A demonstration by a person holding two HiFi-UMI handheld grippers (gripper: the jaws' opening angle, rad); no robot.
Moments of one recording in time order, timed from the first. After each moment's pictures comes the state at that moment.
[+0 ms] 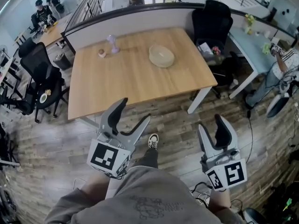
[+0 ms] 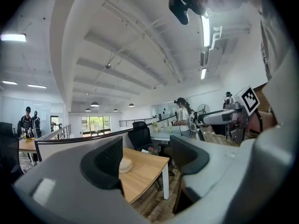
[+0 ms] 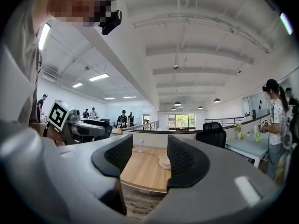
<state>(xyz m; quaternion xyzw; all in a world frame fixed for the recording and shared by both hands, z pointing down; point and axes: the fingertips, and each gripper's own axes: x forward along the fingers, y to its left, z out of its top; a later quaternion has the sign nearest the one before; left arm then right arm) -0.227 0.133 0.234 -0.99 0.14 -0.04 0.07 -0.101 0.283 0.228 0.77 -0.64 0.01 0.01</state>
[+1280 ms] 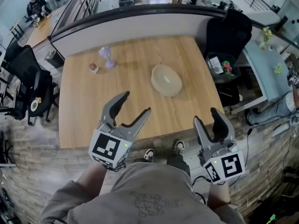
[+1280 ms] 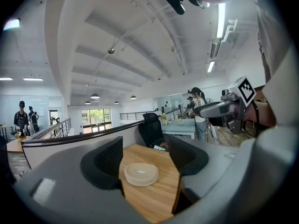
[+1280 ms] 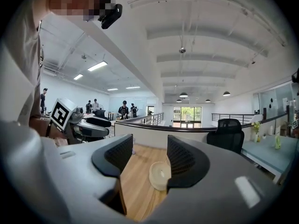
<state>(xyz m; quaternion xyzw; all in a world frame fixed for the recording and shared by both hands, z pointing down) -0.056 -0.146 0.256 -0.98 0.15 -0.09 0.04 0.067 -0.014 0.232 0.74 -0.67 0.04 0.06</state>
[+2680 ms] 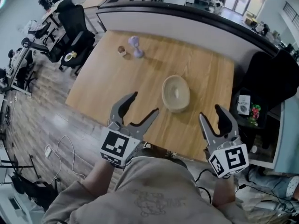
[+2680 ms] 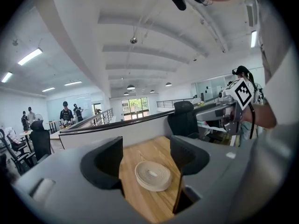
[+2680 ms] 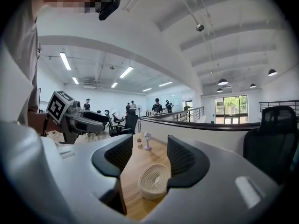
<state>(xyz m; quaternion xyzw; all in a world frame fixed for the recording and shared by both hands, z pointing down) 0.078 -0.151 0.270 -0.90 0.40 -0.15 0.02 0.253 -0.113 0.269 0.53 -0.85 0.06 0.07</state>
